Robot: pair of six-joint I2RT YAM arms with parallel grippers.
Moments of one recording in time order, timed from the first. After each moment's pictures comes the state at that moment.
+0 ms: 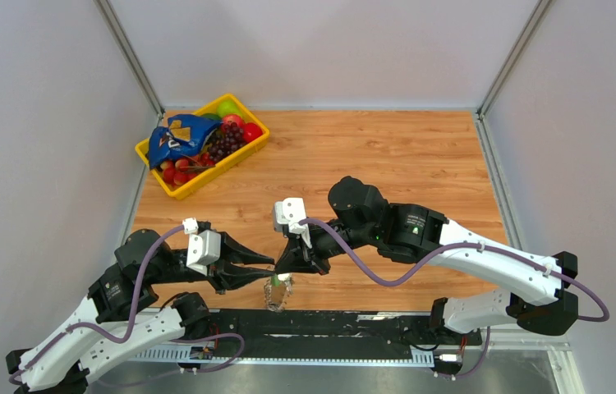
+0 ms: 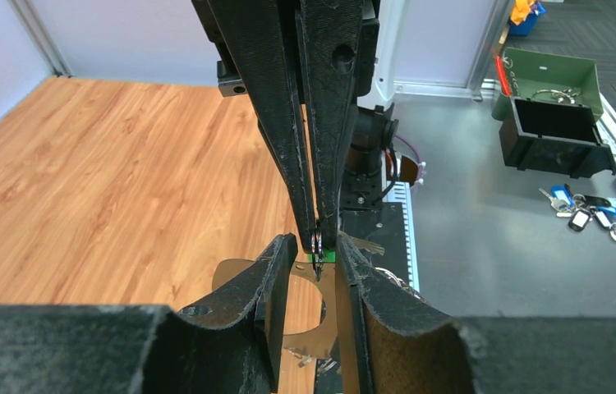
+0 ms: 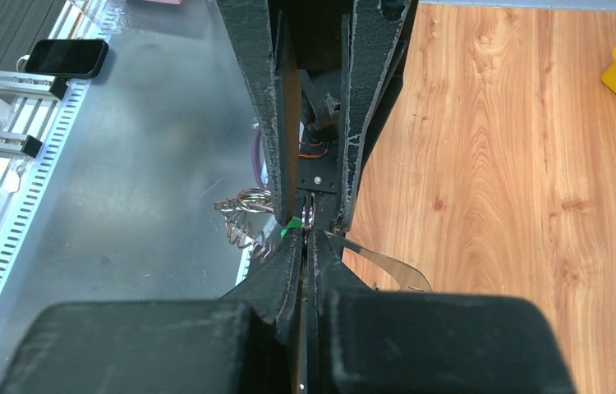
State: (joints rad) left arm -0.96 0.41 0.83 -0.40 0.53 -0.01; right arm 1.24 1.27 1.43 -0.55 -0.51 -0.11
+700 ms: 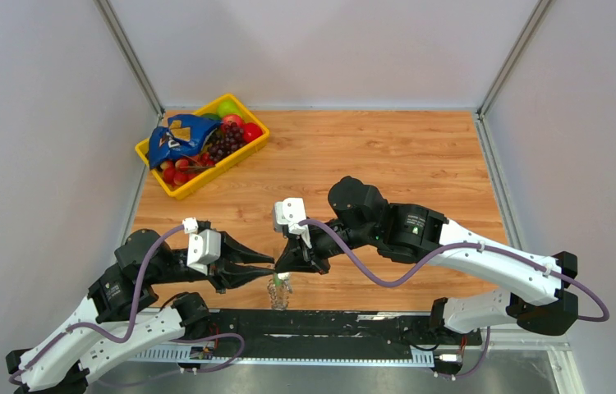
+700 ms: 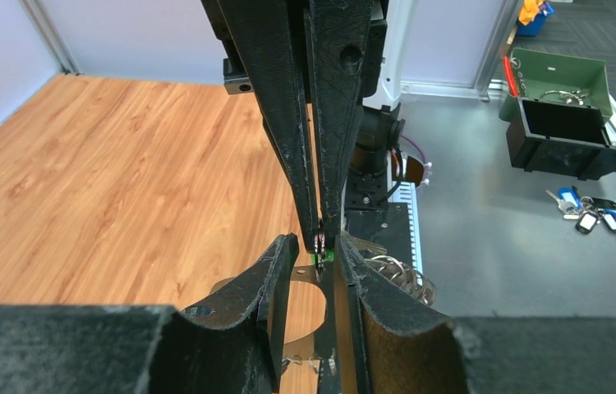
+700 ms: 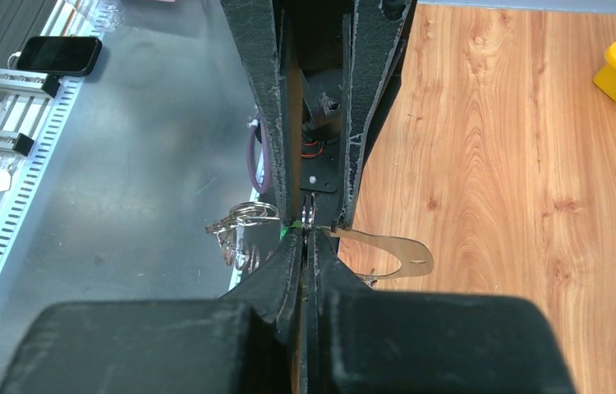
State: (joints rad) left arm -0.96 0.41 0.83 -0.40 0.52 -0.01; right arm 1.24 1.28 1.43 -0.55 -0.51 -0.12
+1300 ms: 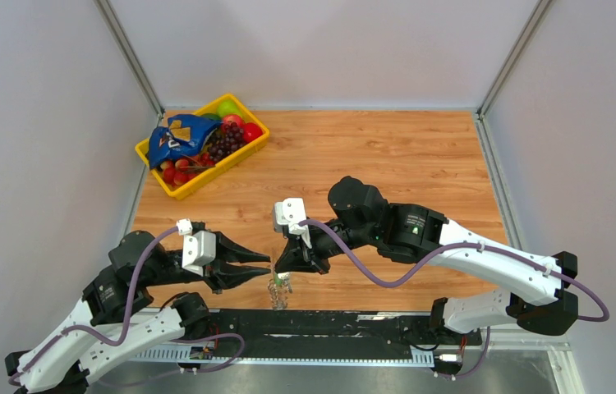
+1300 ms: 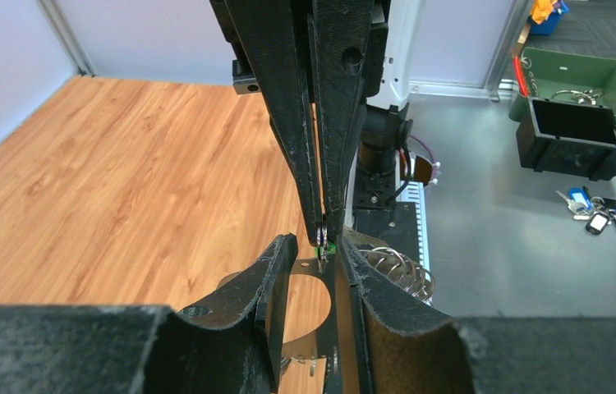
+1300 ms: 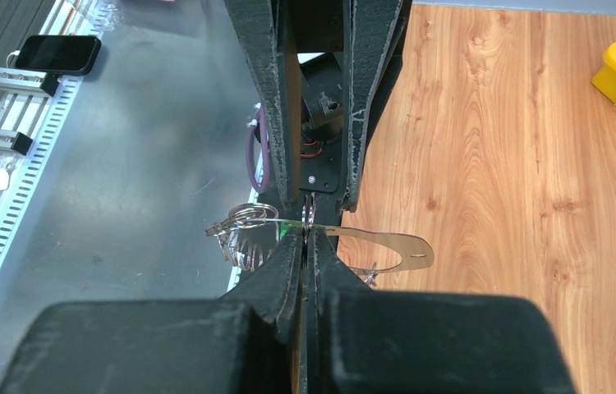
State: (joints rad) left arm -0.96 0.40 0.86 -0.44 0.49 0.01; right arm 1.24 1.28 1.43 -0.55 -0.51 -0.12
